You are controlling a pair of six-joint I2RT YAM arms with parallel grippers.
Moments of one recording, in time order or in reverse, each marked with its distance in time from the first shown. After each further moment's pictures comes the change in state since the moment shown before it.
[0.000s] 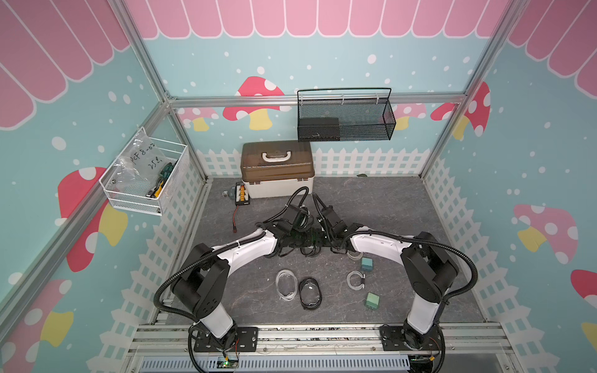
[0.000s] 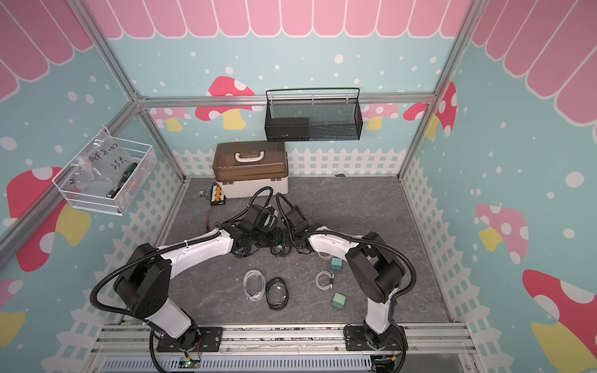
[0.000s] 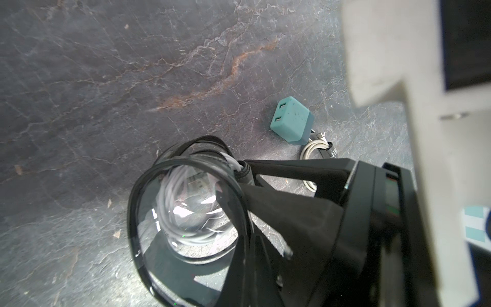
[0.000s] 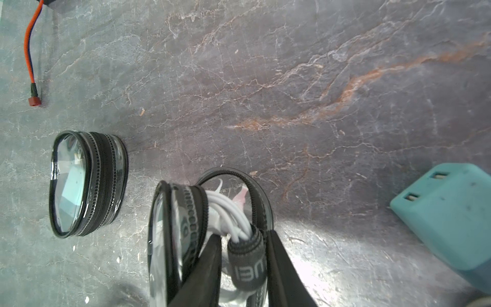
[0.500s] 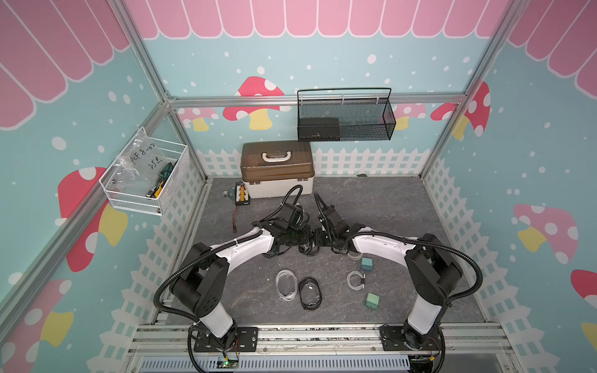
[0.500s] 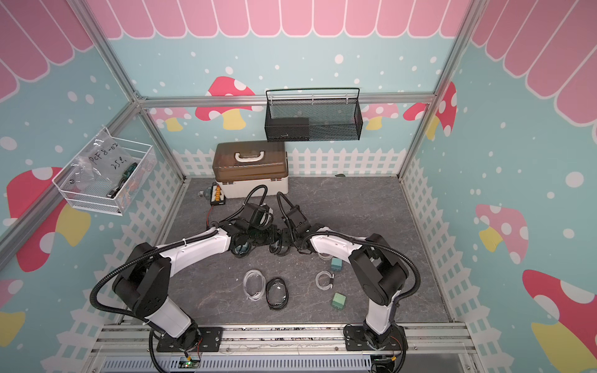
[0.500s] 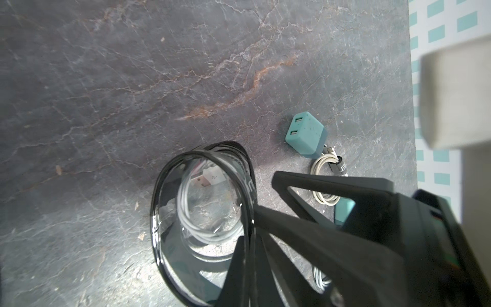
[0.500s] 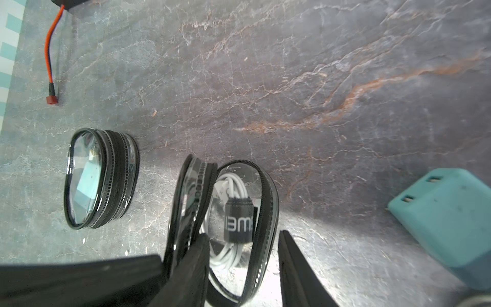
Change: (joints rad) left arm 0.047 0.000 -0.011 0.007 -0.003 -0.018; right arm -0.007 -0.050 -0.026 0.013 0.011 -0.028
